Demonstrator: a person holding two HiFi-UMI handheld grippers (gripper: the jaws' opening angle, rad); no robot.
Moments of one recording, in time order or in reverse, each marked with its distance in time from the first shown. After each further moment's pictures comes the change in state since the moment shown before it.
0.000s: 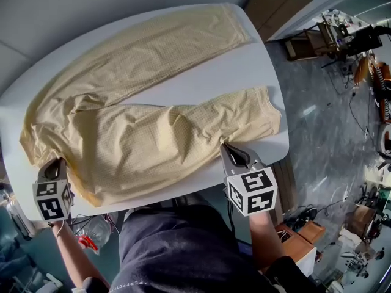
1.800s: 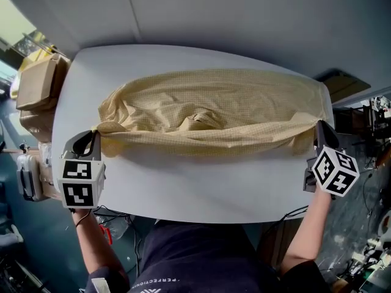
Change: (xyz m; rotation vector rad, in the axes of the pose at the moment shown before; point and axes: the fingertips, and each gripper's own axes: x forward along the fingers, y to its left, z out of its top) left arm -0.062 0.188 -0.015 -0.170 -0.159 0.146; right arm 0.025 0.031 0.274 -0.176 -0.316 -0.254
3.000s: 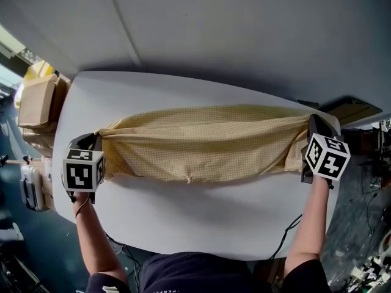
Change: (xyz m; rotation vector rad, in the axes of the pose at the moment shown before) left arm 0.108 0.038 0.039 -0.082 0.152 0.049; right arm 0.169 0.000 0.045 -0.076 0.050 0.028
